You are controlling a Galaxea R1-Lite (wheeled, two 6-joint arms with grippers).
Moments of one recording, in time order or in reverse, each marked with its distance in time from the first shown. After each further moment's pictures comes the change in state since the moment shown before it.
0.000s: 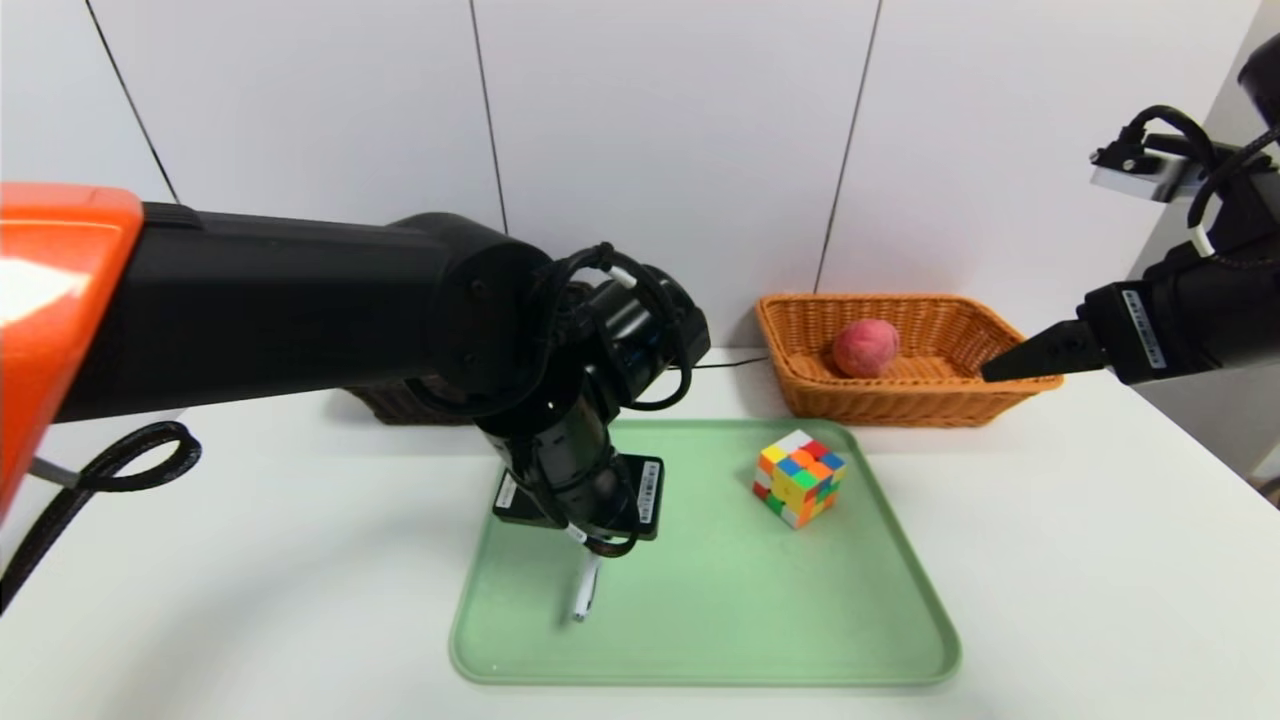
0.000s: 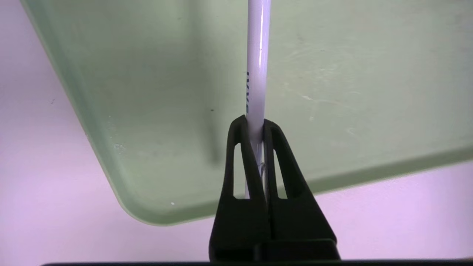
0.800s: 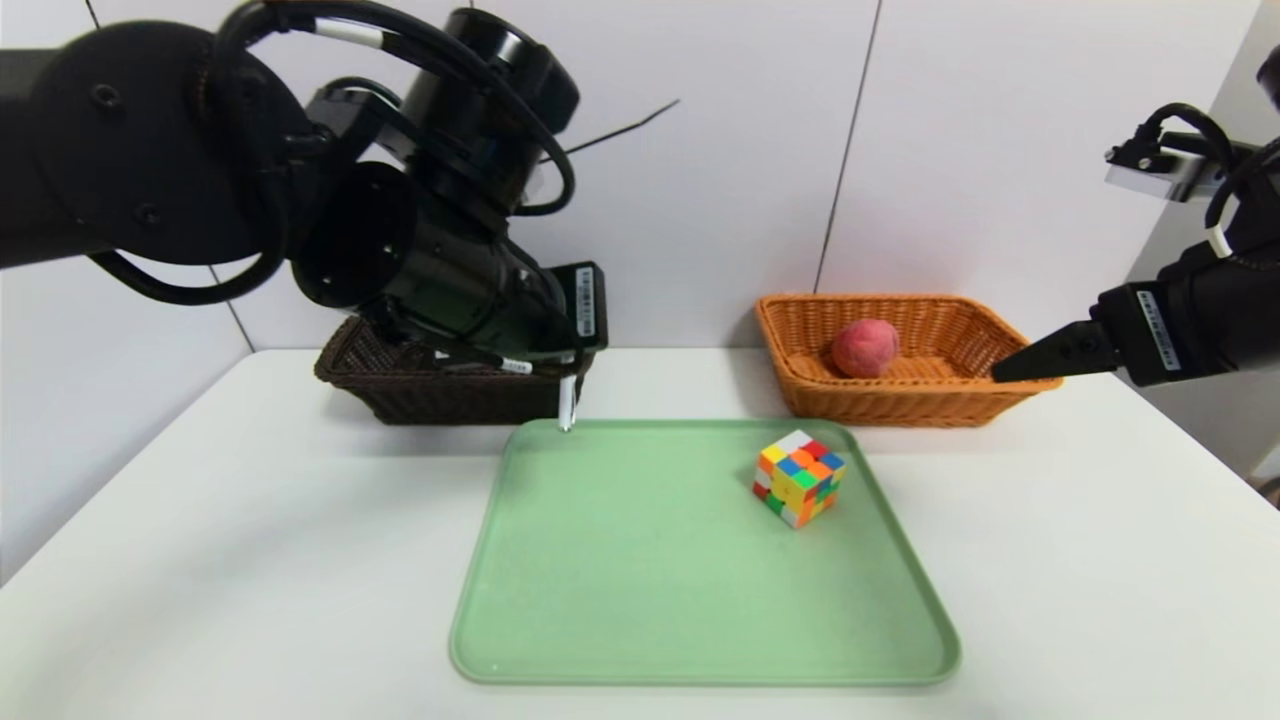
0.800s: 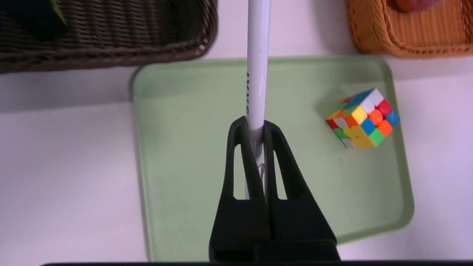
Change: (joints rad) left arm 0.125 -0.203 -0.011 -0.262 0.111 0.052; right arm -0.007 -0.017 0.011 -0.002 0.000 0.001
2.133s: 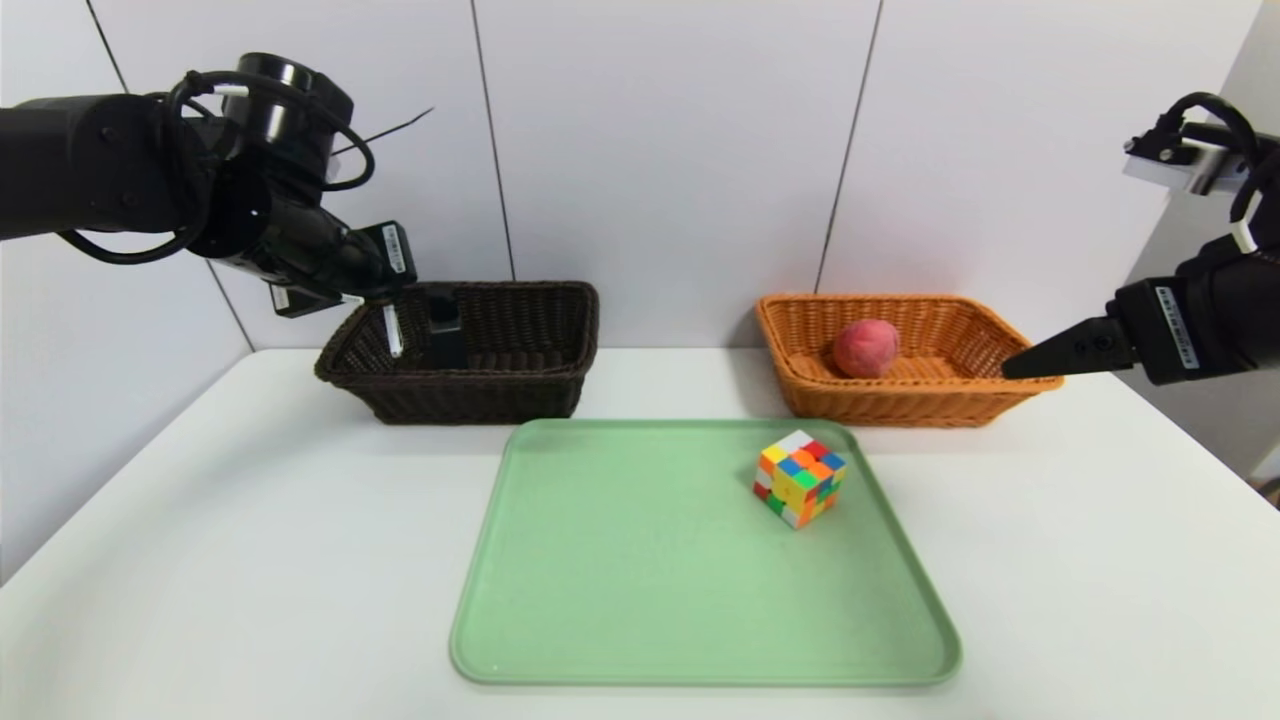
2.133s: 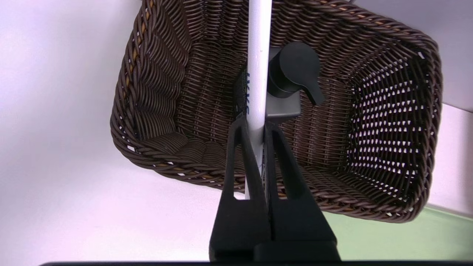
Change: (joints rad) left arm 0.476 0.083 0.005 -0.135 -0.052 0.099; right arm -0.002 -0.022 0.003 0.000 -0.003 0.002
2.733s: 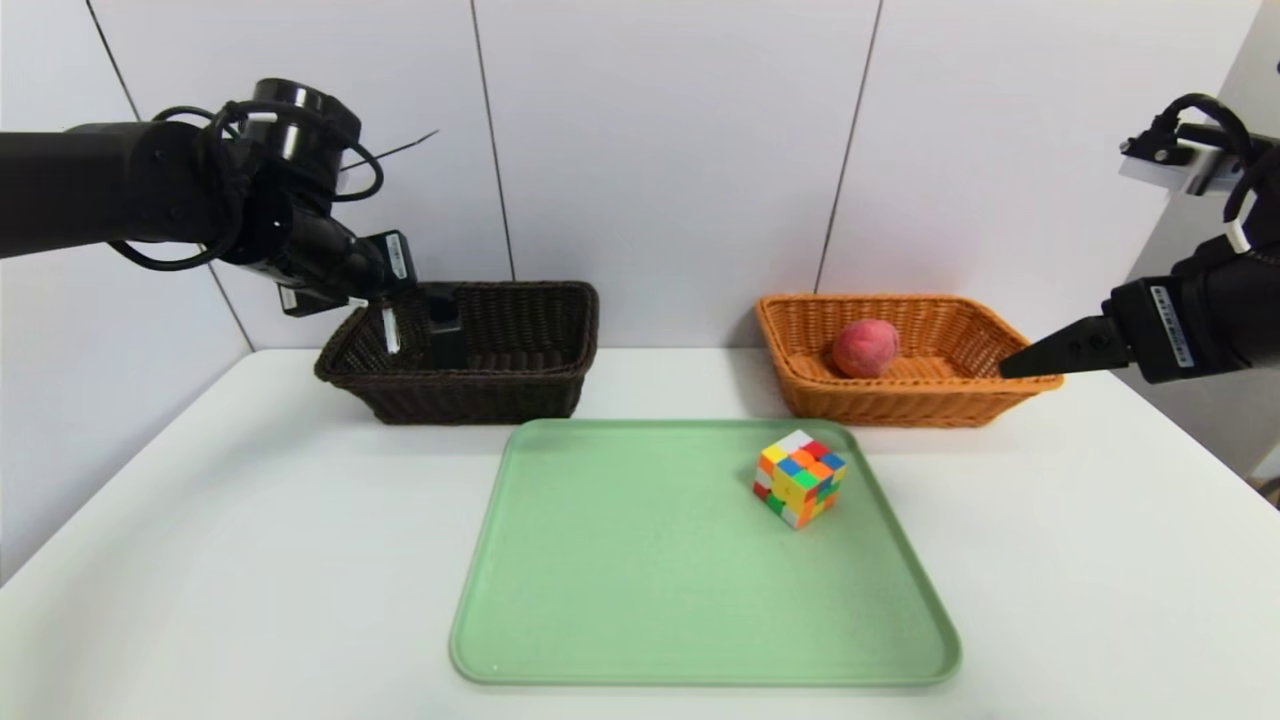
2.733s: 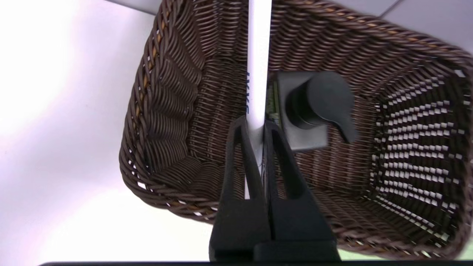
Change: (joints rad) left arm 0.047 0.086 -0.053 -0.028 -0.004 0.050; right arm -0.001 0.007 -0.001 -0.001 0.000 0.001
